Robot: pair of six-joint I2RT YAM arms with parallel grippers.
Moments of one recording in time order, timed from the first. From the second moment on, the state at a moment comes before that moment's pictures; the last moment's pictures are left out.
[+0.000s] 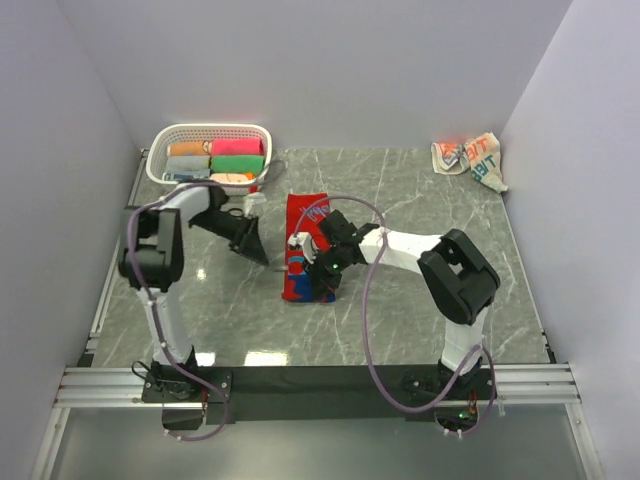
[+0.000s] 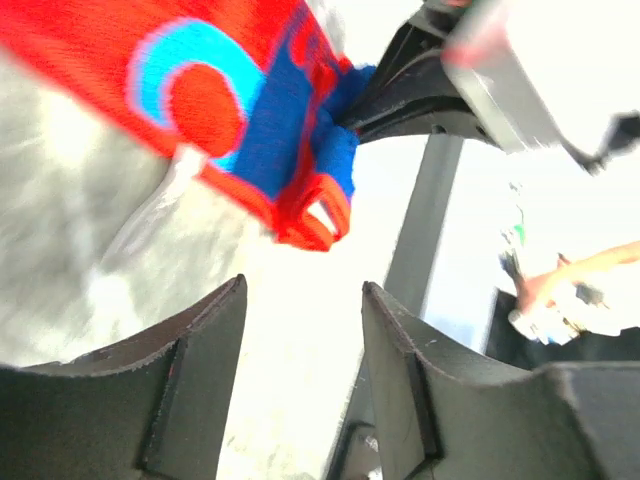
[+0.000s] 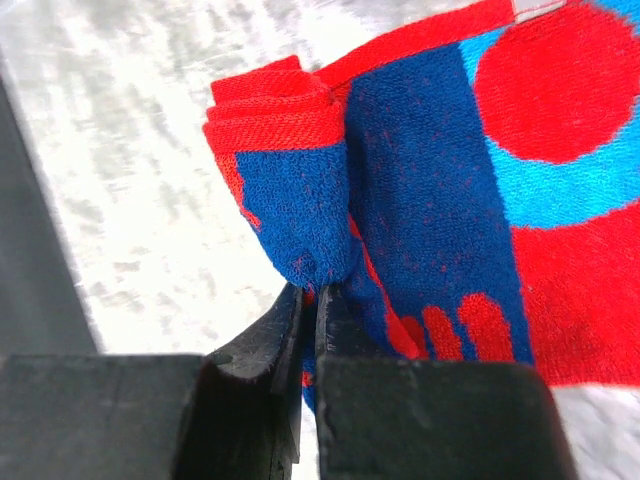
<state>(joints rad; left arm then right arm) -0.14 2.08 1.45 -1.22 1.07 0.70 0.74 1.84 1.12 -0.39 -0.58 -0.30</state>
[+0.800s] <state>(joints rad) -0.63 1.25 0.64 -0.23 0.49 0.74 0.64 2.28 1.59 -0.86 -1.02 -0.20</state>
